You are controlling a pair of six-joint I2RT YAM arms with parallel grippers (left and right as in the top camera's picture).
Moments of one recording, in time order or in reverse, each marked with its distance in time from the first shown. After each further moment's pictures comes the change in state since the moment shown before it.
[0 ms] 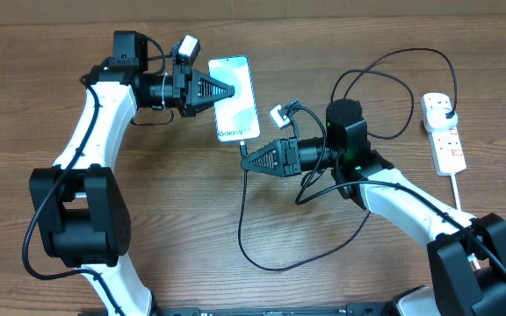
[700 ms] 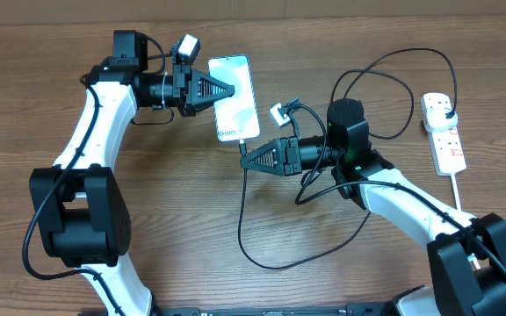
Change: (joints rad) left arm 0.000 0.000 0.000 0.011 0.000 0.000; right arm 0.000 0.000 0.000 0.047 -0.008 0.023
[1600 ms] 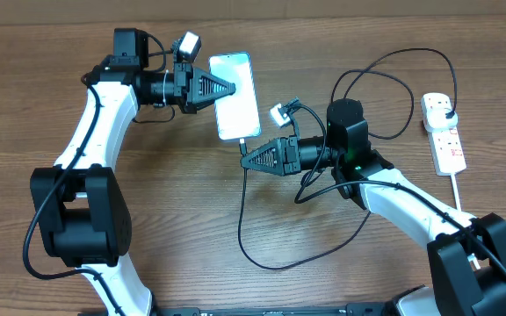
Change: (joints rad) left arm -0.006 0.000 0.000 0.062 0.000 -0.026; right arm 0.000 0.000 0.000 -0.021 0.015 0.025
